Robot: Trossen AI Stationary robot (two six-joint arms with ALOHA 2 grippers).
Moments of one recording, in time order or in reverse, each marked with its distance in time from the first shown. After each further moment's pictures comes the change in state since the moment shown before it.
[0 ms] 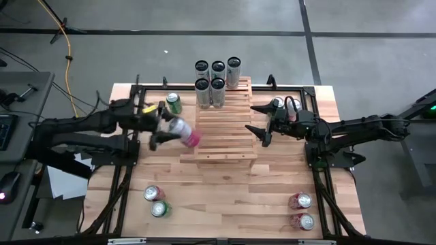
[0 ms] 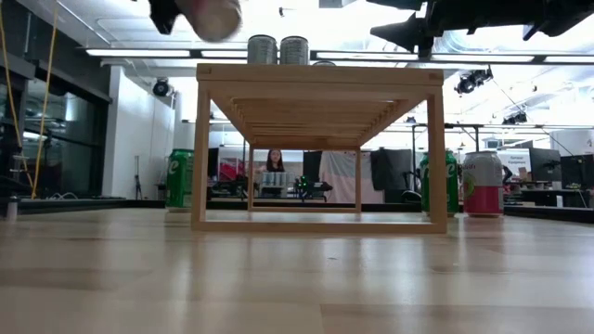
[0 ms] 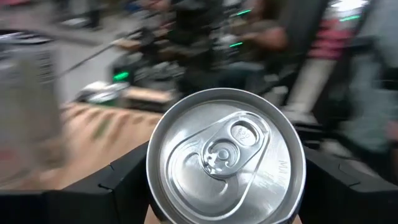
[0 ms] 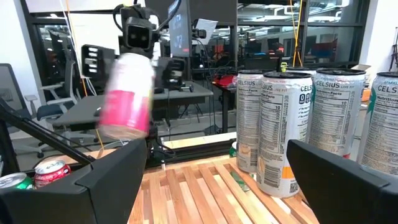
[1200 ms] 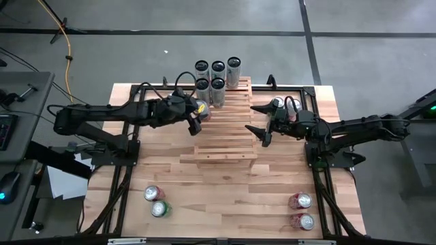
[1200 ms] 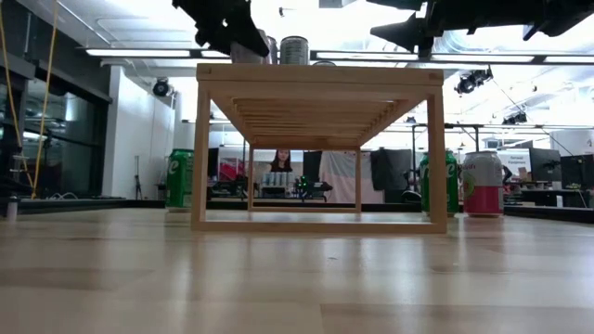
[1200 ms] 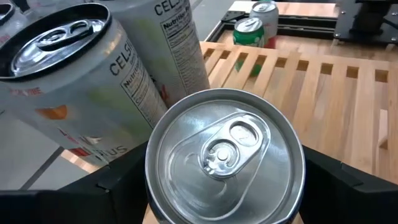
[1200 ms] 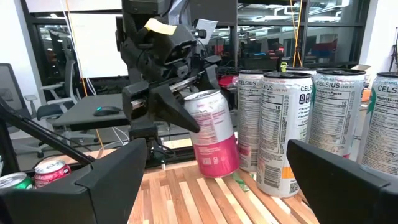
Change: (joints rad) left arm -0.010 0.552 0.399 -0.286 -0.603 0.129; right arm 0.000 0.000 0.000 0.000 0.000 -0.001
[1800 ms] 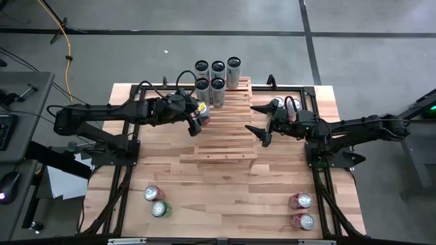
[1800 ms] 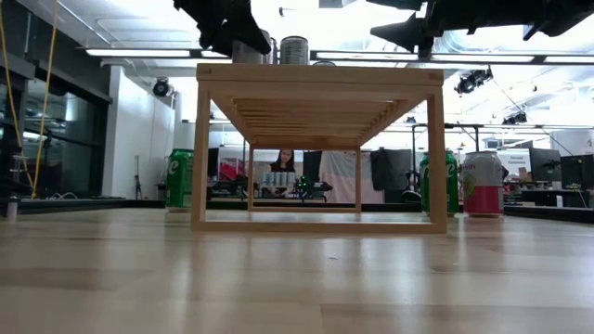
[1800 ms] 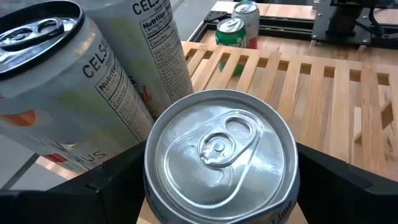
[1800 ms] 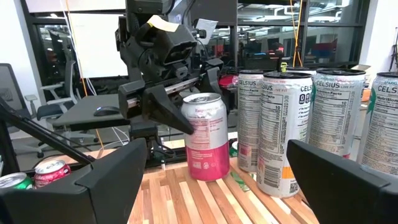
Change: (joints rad) left arm 0.019 -0.001 0.000 0.002 0.097 0.003; right arm 0.000 0.000 0.000 0.000 0.000 0.000
